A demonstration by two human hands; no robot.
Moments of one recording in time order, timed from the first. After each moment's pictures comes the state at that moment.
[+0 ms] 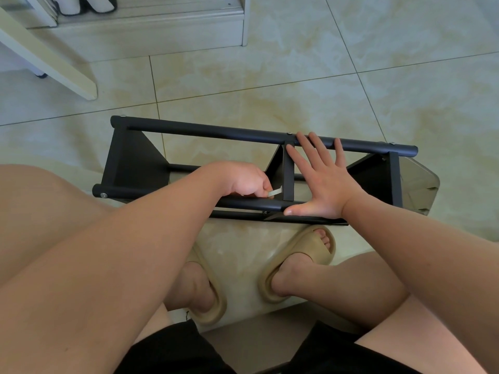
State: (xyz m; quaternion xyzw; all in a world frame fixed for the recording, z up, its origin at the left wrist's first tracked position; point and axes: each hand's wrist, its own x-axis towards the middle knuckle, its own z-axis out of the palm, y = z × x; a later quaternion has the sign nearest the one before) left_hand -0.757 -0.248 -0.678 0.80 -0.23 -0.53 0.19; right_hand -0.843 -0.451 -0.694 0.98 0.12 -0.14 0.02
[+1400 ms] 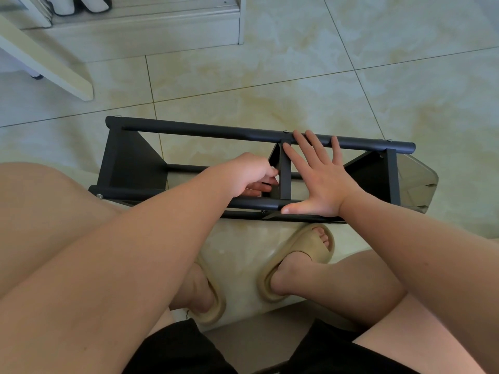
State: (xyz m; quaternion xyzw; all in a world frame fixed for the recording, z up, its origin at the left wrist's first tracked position) left_hand -0.763 -0.270 -0.688 0.70 0.13 -0.51 0.47; right_hand -0.843 -0.452 -0.694 0.98 0.12 -0.14 0.01
